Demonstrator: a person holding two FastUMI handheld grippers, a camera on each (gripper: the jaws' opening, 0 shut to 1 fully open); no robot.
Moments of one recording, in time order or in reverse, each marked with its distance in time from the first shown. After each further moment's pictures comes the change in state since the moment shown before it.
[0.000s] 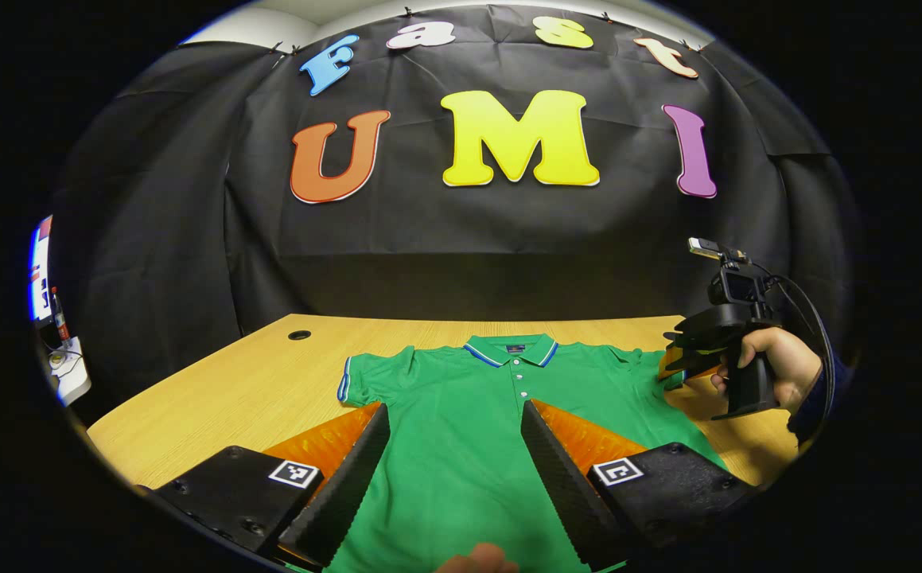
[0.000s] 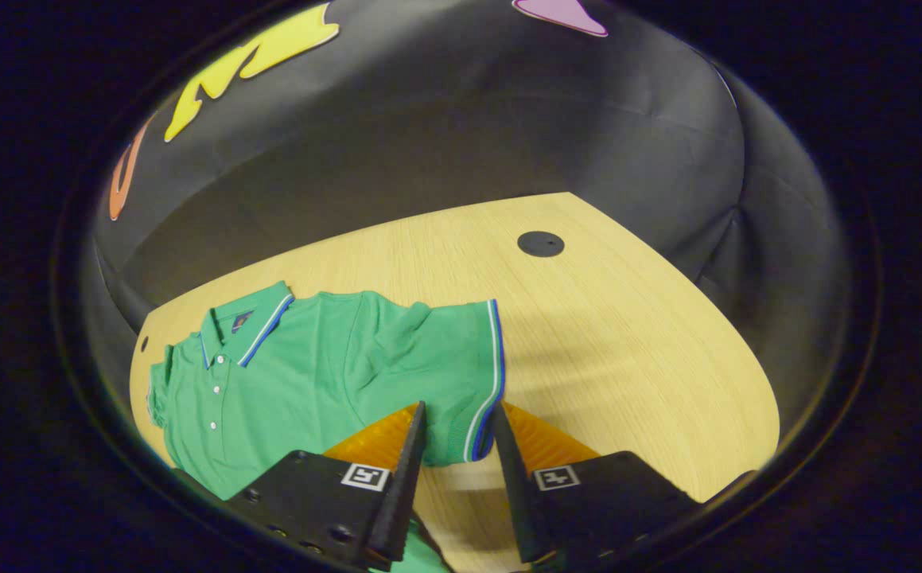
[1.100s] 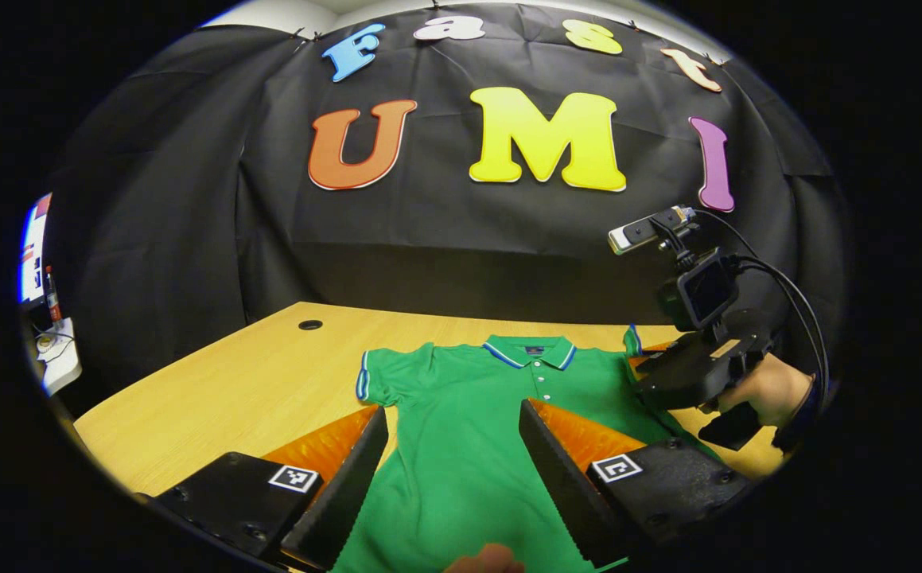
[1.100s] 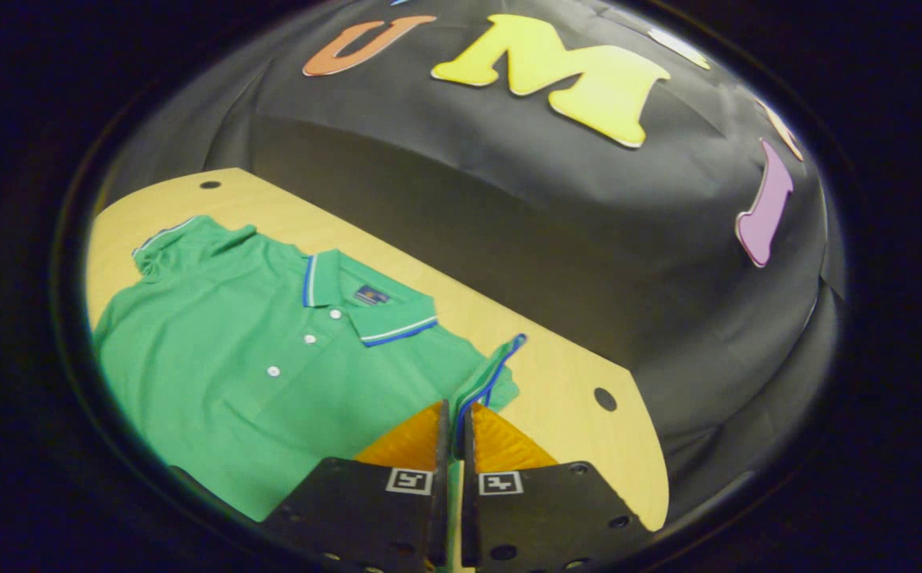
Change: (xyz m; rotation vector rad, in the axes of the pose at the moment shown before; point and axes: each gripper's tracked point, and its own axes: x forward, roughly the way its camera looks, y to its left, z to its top) left arm 0.010 0.046 0.000 -0.092 0.022 0.051; right arm -0.050 0.138 -0.010 -0.751 -0.362 0.026
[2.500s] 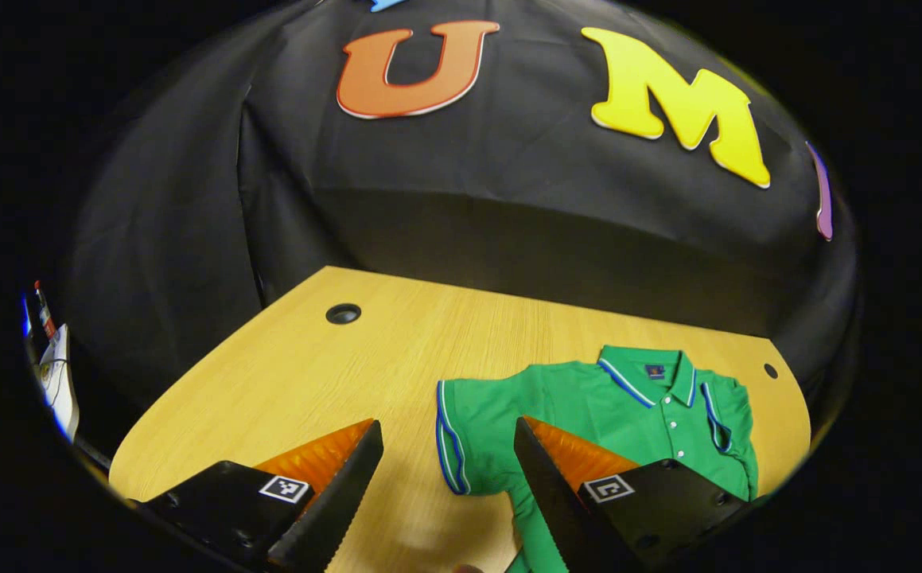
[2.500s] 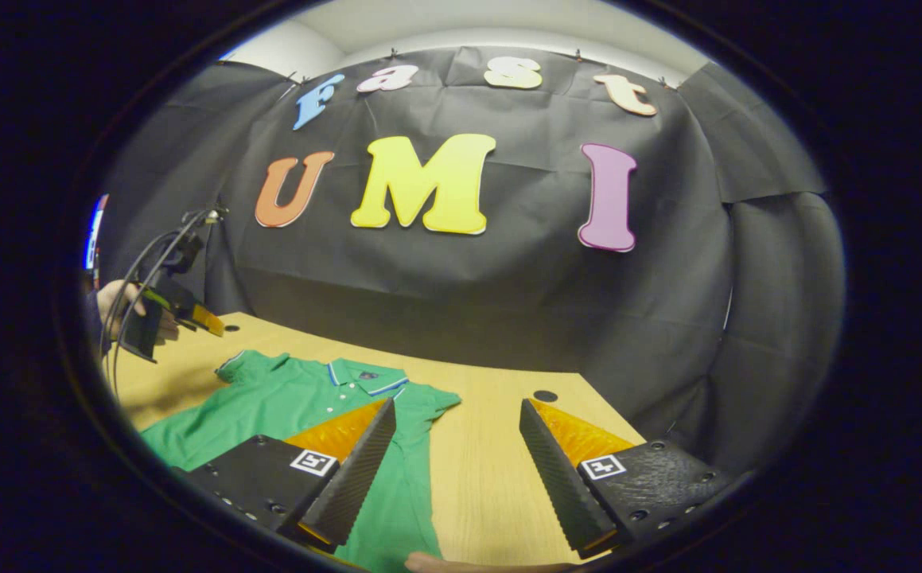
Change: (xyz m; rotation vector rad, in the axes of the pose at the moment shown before) left arm 0.172 0.122 0.009 -0.035 0.365 0.075; right arm -0.218 -0.098 -0.036 0.407 -0.353 -0.041
